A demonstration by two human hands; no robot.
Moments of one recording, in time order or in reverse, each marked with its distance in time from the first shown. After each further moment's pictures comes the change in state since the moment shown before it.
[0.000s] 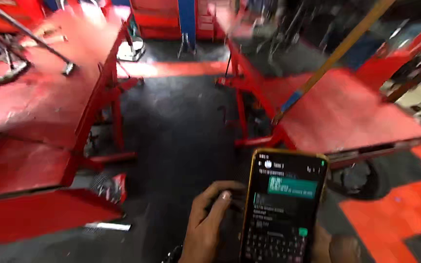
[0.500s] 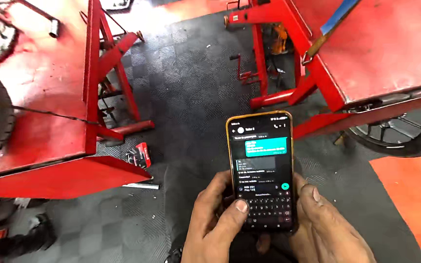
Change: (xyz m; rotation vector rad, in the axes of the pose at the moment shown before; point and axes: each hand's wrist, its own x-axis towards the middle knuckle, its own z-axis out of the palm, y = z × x) left_hand -0.055 0.019 -0.009 0.109 -0.028 -0.186; right_hand 0.003 0.054 -0.015 0.064 -0.053 0.211
